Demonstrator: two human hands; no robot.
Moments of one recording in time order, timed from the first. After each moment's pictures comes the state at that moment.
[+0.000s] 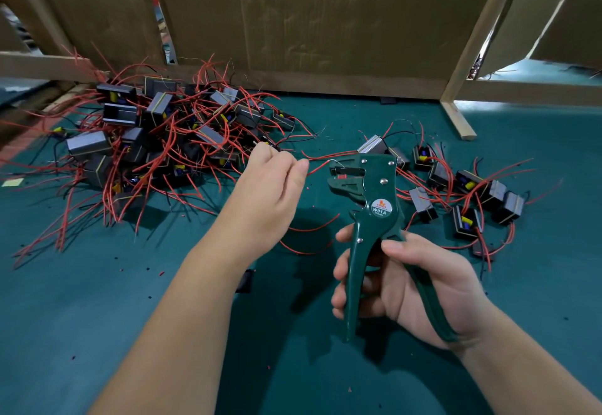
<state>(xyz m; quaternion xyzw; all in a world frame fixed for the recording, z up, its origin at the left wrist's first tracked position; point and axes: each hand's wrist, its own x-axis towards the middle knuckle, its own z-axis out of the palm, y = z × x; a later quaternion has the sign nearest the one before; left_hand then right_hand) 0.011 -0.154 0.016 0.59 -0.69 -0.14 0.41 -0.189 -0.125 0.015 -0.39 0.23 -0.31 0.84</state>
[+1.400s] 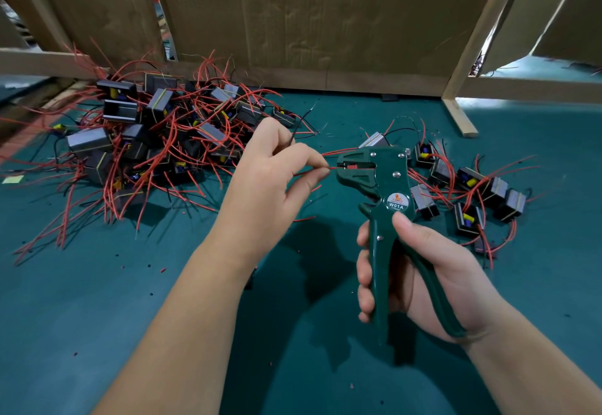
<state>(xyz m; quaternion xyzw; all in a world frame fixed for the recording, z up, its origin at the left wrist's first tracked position) 0.010 -0.154 0.023 0.49 -0.73 0.05 0.48 -0.192 -0.124 0.018 -0.40 0.28 -0.31 0.82</state>
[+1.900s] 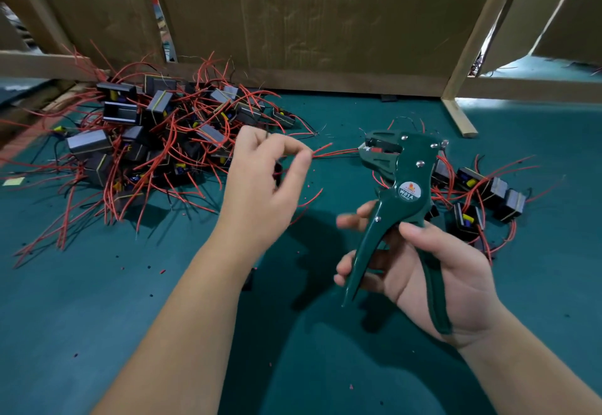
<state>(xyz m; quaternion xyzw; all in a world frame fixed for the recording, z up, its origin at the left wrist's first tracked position) 0.007 -0.154 0.020 0.56 -0.65 -0.04 0.51 -0.190 -0.126 0.010 -0.39 0.19 -0.40 0.81</state>
